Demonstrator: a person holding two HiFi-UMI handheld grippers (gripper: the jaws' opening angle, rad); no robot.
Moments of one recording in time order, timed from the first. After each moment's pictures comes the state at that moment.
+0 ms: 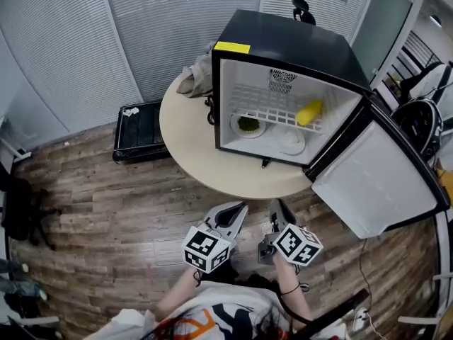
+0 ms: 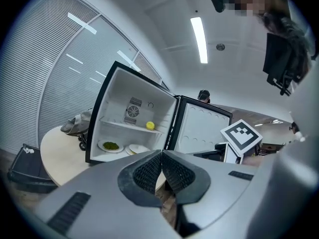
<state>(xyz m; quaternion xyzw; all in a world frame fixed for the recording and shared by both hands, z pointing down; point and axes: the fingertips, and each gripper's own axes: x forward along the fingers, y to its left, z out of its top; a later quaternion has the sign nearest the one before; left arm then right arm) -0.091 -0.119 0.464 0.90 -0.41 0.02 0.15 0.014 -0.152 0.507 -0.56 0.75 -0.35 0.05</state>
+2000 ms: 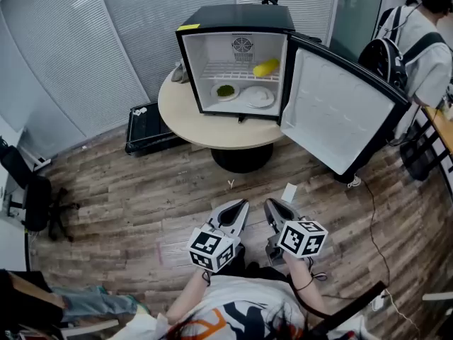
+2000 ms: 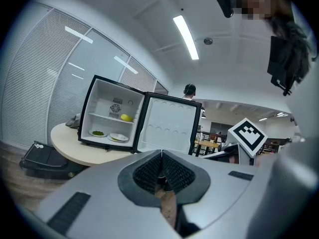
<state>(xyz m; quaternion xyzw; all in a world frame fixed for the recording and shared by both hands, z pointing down) 0.045 0.109 0.459 0.89 -0.45 0.03 0.13 0.113 0.088 0.501 -0.44 0.83 -0.35 0.02</state>
